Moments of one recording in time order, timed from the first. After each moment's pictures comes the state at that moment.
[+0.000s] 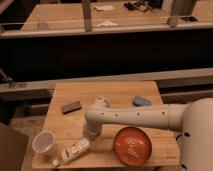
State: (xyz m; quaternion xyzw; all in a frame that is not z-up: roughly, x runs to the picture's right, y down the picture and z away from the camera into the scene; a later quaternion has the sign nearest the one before) arm -0.098 0.277 0.771 -0.34 -0.26 -0.27 0.86
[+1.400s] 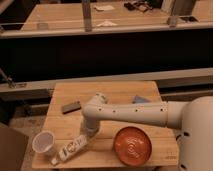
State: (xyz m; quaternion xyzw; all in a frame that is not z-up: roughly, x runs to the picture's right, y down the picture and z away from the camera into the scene) arm -0.104 0.255 0.756 -0.33 -0.26 -0.29 0.86
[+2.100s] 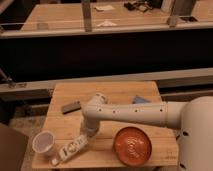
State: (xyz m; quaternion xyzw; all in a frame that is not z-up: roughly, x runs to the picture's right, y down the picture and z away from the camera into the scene) arm -0.105 0.244 0.750 -0.32 -0.26 -0.30 0.86
